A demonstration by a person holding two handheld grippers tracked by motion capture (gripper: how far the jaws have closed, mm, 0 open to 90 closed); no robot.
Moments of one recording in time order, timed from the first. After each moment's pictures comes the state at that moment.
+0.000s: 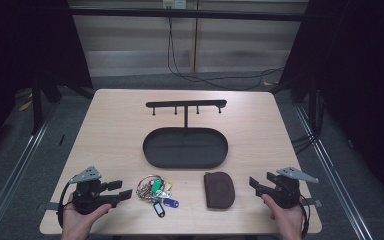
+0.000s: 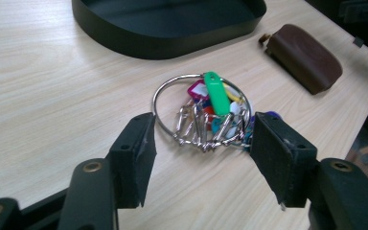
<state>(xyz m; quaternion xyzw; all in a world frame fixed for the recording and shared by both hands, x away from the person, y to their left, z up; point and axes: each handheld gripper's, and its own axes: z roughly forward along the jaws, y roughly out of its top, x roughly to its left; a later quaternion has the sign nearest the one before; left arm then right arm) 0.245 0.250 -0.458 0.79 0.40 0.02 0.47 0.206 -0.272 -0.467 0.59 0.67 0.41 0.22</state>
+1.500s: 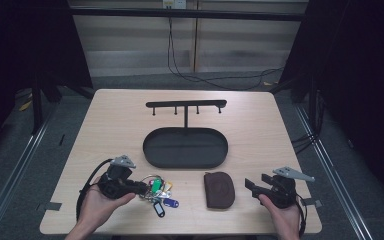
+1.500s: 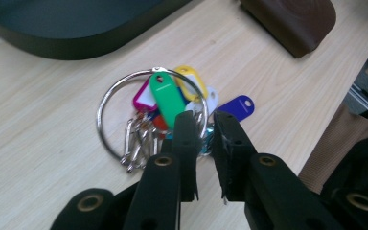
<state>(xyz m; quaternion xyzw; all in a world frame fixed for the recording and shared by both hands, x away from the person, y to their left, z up) 0.271 0.173 -0.420 0.89 0.34 -0.02 0.32 0.208 -0.264 -0.466 0.58 0.68 0.41 0.19</state>
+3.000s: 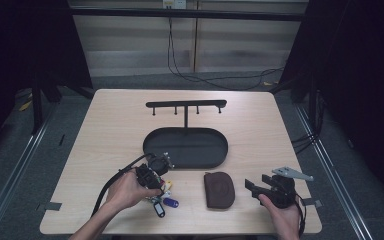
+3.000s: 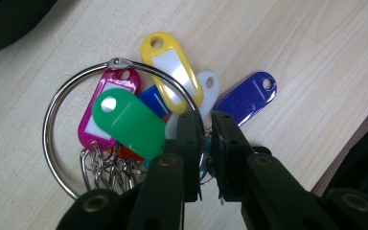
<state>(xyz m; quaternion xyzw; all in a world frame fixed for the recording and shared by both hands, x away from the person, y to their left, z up) 0.308 0.094 -0.446 0.95 0.28 -0.08 0.10 0.209 -0.264 -0.468 0.59 0.68 0.40 0.18</state>
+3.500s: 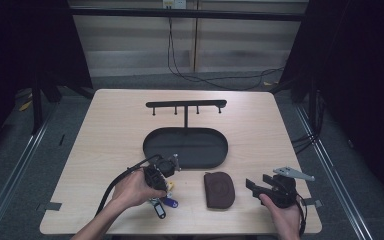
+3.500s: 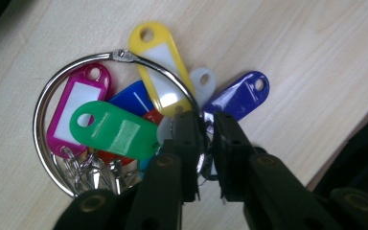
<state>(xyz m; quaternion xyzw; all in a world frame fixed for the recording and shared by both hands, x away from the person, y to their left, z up) 0.308 0.074 -0.457 0.96 0.27 -0.09 0.04 0.210 -0.266 -0.468 0.59 0.68 0.40 0.18</state>
